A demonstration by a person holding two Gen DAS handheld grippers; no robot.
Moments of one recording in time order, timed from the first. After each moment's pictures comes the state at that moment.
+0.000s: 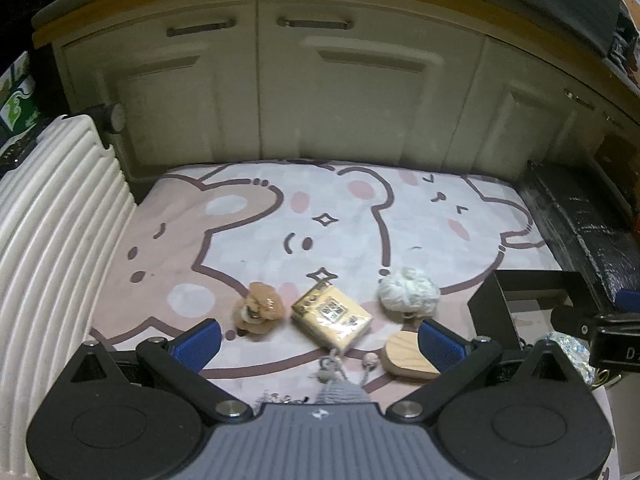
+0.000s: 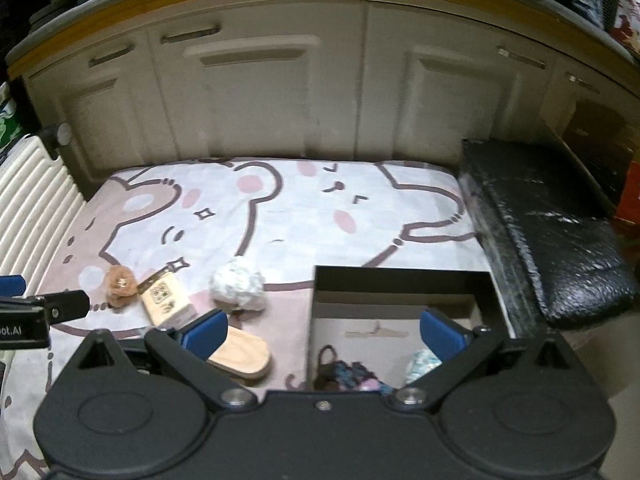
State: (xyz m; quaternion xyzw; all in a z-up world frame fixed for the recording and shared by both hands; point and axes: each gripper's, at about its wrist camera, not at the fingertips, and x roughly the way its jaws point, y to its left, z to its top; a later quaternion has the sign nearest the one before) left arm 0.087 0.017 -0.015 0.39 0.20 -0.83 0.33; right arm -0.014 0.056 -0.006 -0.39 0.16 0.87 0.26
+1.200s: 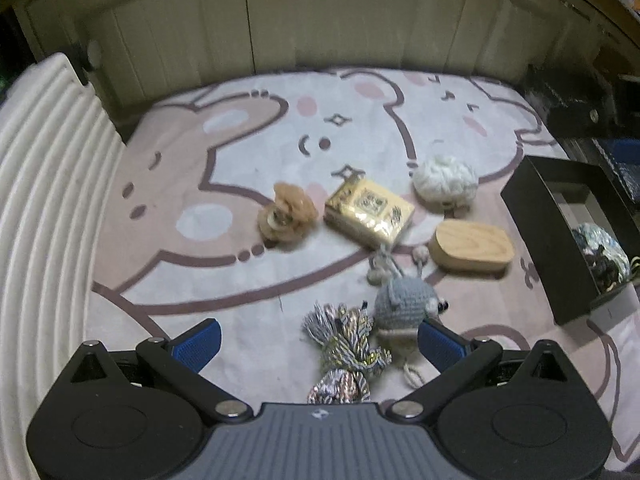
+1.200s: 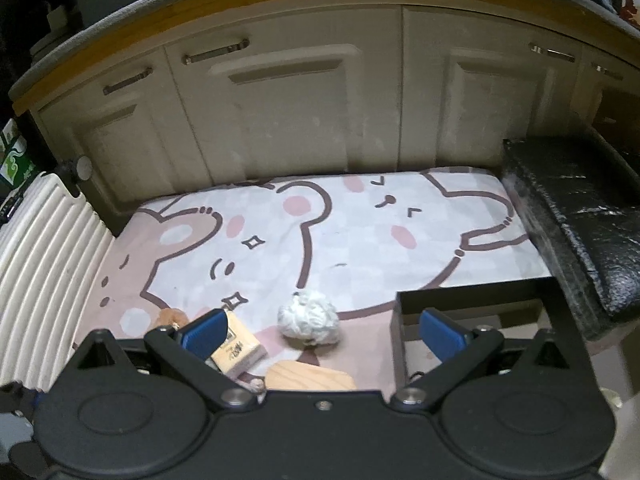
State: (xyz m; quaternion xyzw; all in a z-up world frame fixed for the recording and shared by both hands) left arm 0.122 -0.007 -0.074 0.50 0.18 -0.81 0.25; right arm -0.066 0.039 -0.002 -0.33 0.26 0.84 0.35
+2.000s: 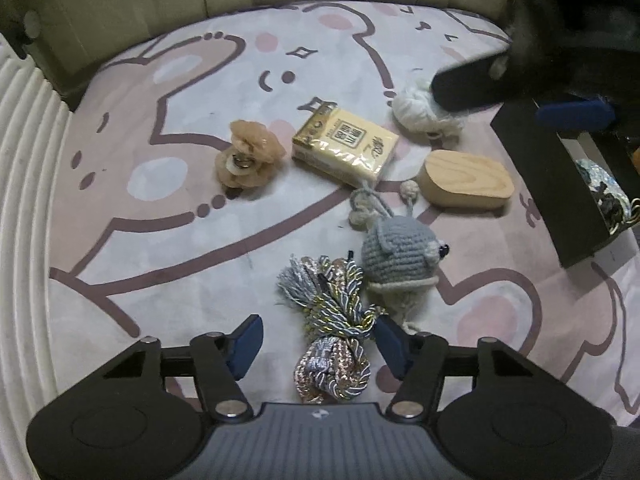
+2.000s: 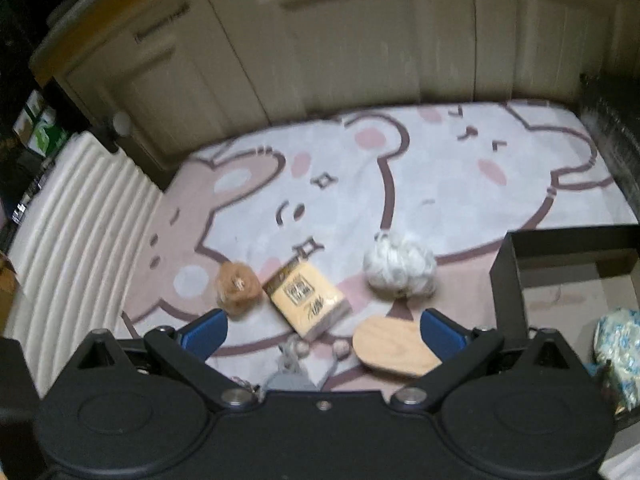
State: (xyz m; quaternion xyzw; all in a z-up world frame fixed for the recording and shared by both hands) left arm 0.108 -0.011 -0.114 0.57 0.18 -0.78 0.18; right arm -0.122 0.029 -0.046 -0.36 0.37 0.79 0.34
